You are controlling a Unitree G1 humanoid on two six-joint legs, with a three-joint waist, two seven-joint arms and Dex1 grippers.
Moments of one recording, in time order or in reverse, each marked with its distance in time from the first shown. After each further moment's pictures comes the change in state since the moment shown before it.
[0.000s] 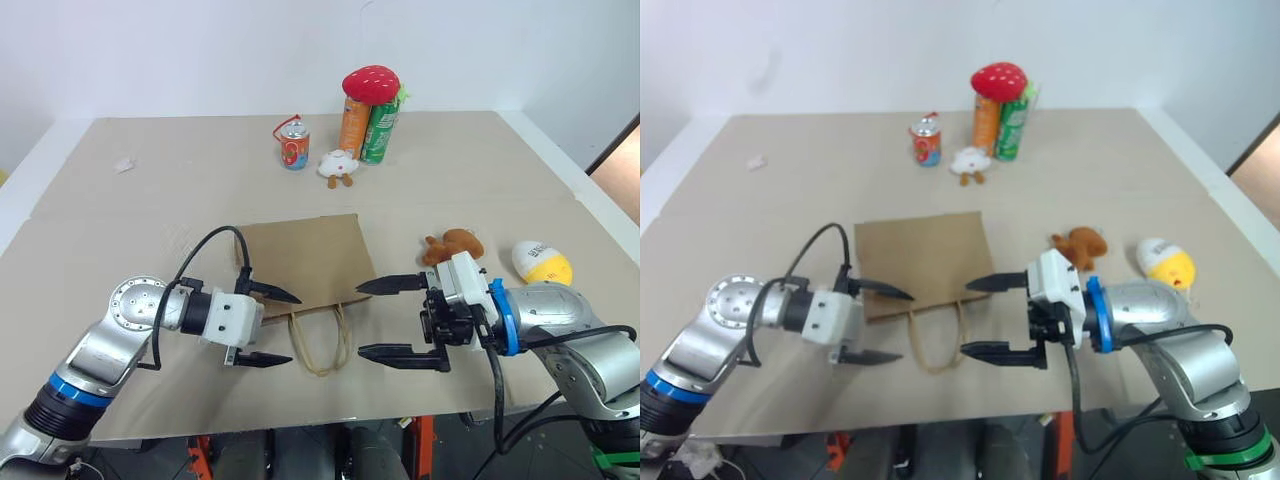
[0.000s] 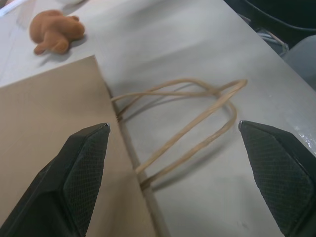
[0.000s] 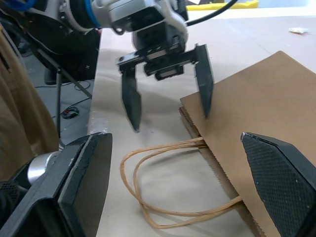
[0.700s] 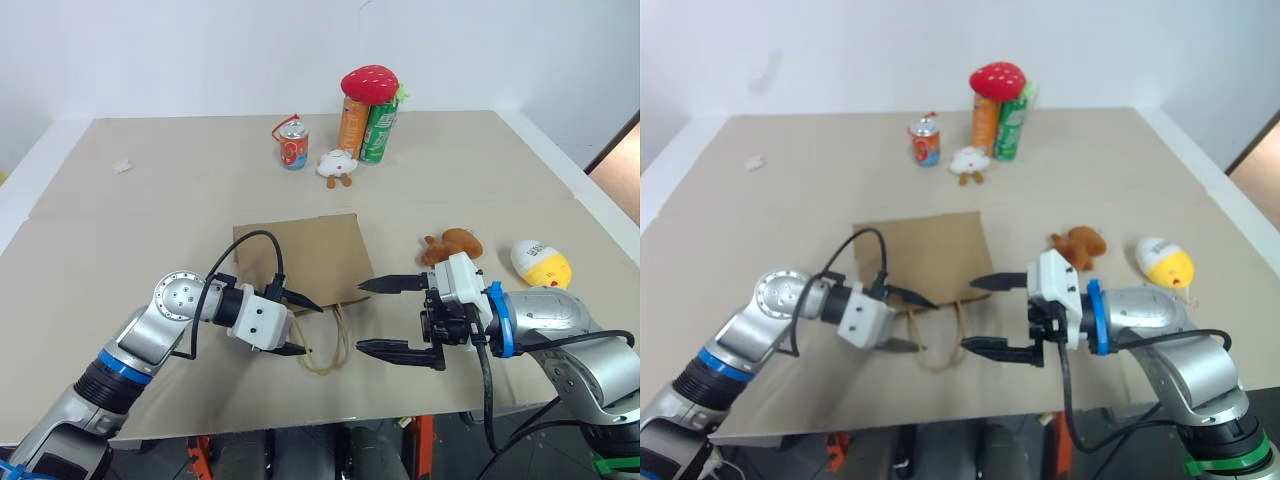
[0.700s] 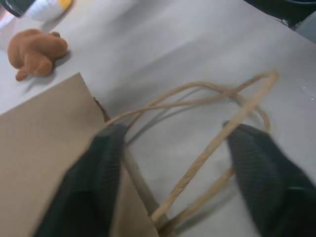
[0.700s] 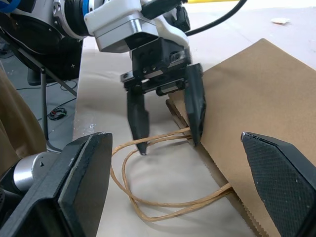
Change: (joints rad) left arm -0.142 -0.125 -0.124 0.194 0.125 -0.170 -0.015; right arm 0.027 0.006 -0.001 -0.002 -0.022 -0.001 -0.050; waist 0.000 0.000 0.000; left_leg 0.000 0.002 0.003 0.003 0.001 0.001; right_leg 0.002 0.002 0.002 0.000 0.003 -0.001
